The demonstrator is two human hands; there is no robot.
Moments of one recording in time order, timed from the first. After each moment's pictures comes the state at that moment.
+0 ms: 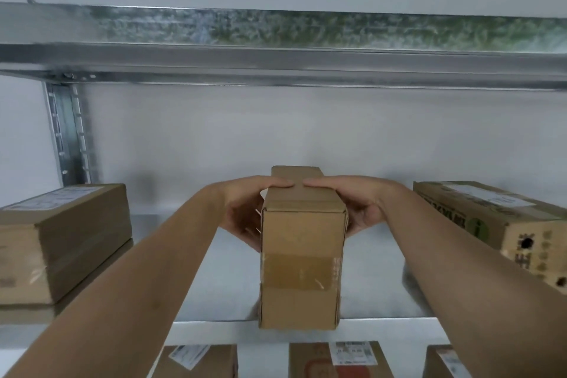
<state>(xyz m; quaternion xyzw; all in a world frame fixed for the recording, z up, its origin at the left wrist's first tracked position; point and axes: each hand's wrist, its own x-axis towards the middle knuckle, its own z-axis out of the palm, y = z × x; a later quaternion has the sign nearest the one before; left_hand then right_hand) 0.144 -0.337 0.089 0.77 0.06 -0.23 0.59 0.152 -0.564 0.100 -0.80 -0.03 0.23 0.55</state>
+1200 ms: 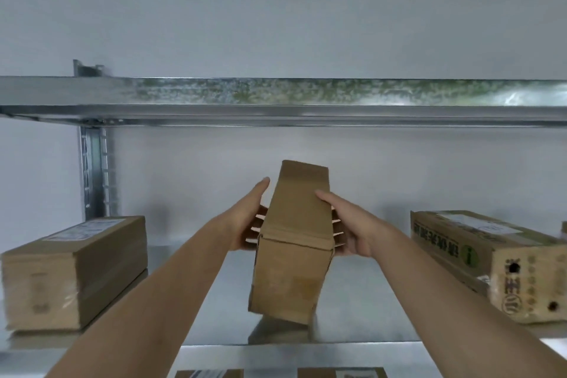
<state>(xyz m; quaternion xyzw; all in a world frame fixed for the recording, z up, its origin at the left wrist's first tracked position) 0.119 -0.329 0.098 0.77 0.04 -0.04 0.64 0.124 -0.551 0.094 -0.73 -0.06 0.10 0.67</state>
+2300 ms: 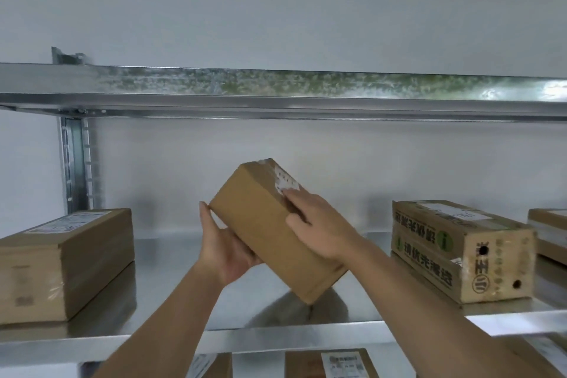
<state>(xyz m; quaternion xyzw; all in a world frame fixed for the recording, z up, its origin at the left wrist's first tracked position) 0.104 -0.337 0.025 0.39 -0.06 -0.05 0.92 0.092 -0.537 0.074 -0.88 -0.33 -0.23 0.24</state>
